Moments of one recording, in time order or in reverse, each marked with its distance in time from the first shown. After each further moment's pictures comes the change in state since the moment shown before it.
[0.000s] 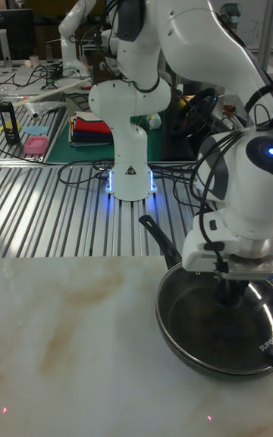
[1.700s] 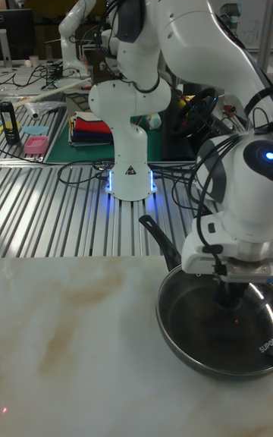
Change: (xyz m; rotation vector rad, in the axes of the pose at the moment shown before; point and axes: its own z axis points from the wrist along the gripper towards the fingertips) arm -0.001 0.000 0.005 -0.009 0.000 0.013
